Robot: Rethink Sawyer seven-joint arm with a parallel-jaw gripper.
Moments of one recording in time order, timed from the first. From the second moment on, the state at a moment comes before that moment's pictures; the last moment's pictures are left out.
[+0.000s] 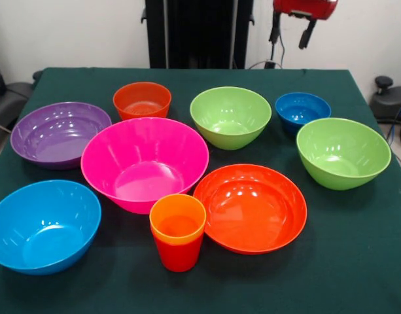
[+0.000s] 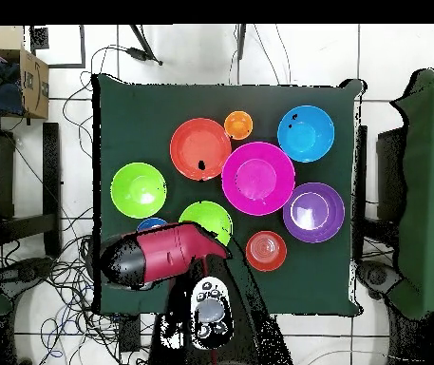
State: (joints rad) arm -0.08 -0.84 0.14 1.96 -0.24 0.66 2.21
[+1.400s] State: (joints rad) arm 0.10 -0.47 -0.05 1.96 -0.19 0.30 2.30
